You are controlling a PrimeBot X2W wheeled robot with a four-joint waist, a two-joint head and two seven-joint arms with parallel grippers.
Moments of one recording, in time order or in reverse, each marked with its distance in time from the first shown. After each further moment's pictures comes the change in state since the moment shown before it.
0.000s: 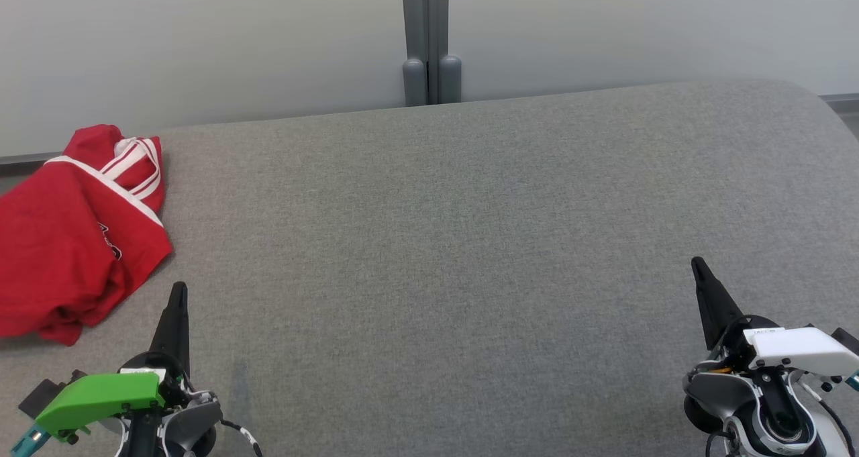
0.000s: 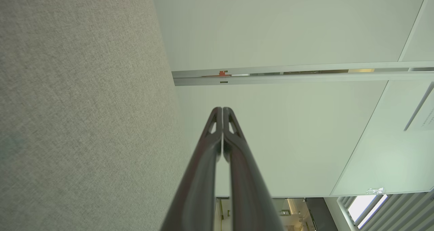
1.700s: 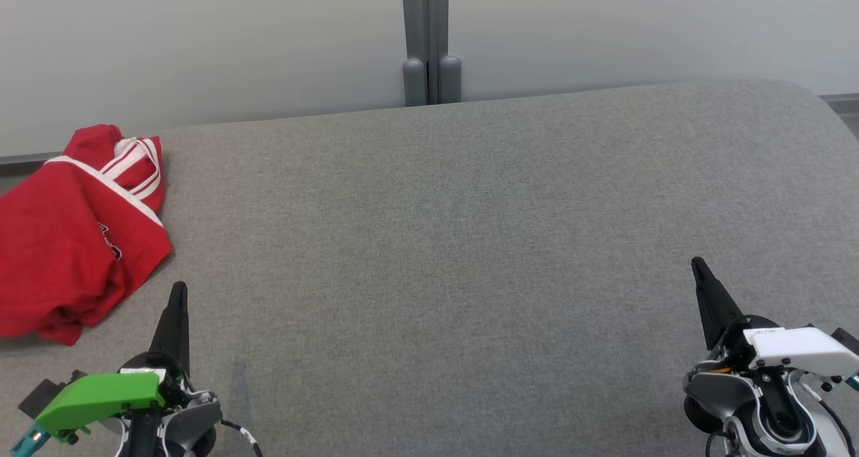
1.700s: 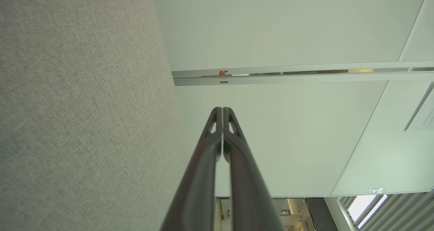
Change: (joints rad) left arm 0.000 0.000 0.000 0.000 0.000 0.000 0.000; right arm 0.000 0.000 0.000 0.000 0.000 0.000 0.000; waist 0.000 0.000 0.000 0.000
